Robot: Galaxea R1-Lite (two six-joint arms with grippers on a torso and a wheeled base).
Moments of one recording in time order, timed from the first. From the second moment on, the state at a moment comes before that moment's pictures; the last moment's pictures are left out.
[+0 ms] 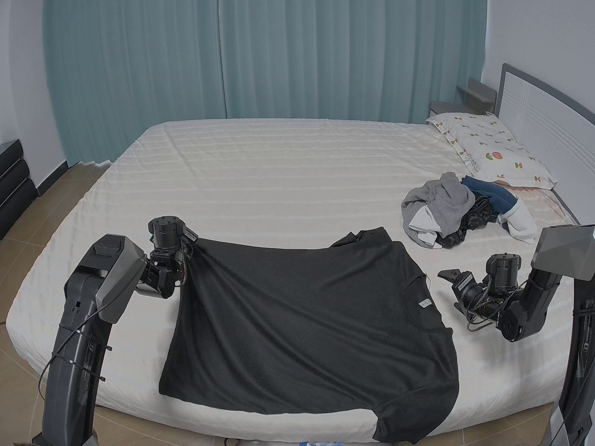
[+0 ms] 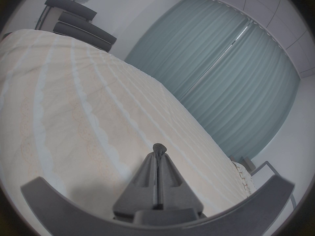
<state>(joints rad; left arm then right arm) -0.06 2.81 -1.79 -0.76 0.26 -0.85 0.03 2.36 -0.68 -1.17 0.11 0.98</state>
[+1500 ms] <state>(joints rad) -0.02 2.40 -1.13 -0.86 -0.02 -1.04 0.05 2.27 -0.62 -1.15 0.11 0.96</state>
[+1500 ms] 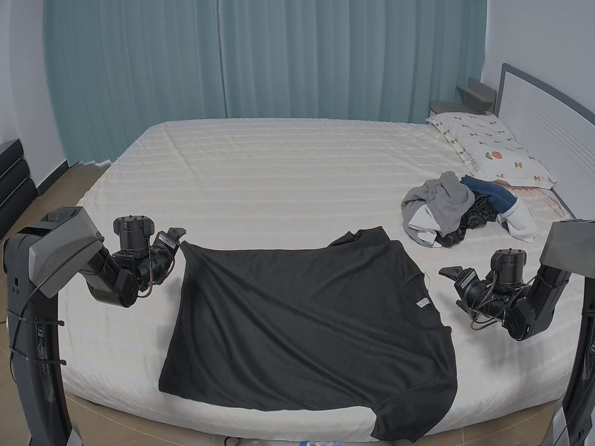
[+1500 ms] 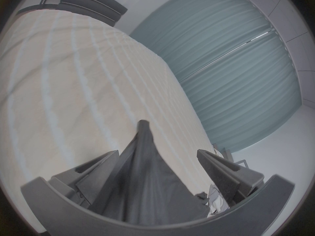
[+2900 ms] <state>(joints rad) -0.13 2.26 -0.40 -1.12 -0.02 -0.79 0.15 2.26 -0.32 -1.36 0.11 0.93</state>
